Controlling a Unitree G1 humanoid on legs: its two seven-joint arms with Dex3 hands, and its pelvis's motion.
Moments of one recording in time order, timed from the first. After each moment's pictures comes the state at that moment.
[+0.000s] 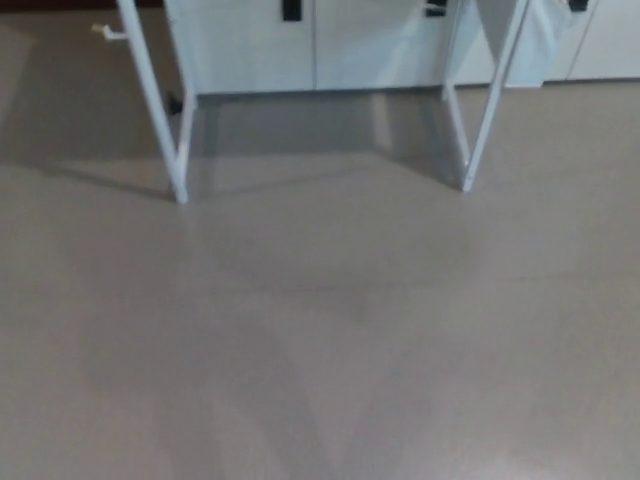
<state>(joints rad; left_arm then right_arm) 0.24 0.42 0.22 0.90 -0.10 -0.21 -0.36 0.33 -0.31 -0.21 0.78 0.05 -0.31 0.15</state>
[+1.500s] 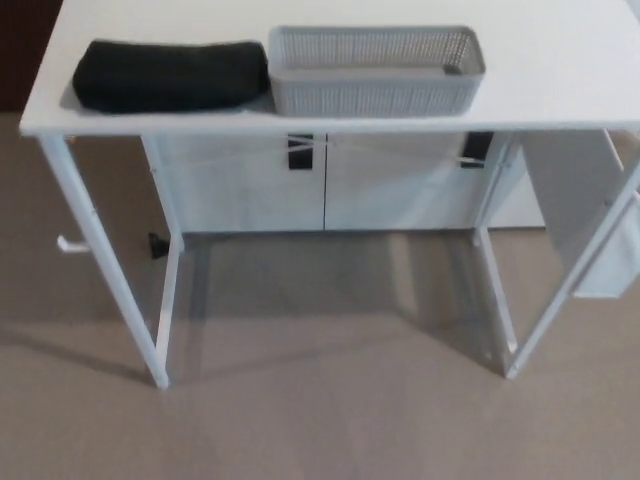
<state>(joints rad) 0.24 0.49 0.14 0.92 -0.05 -0.23 -0.31 0.35 -0.29 -0.21 0.80 0.06 -0.34 0.16</state>
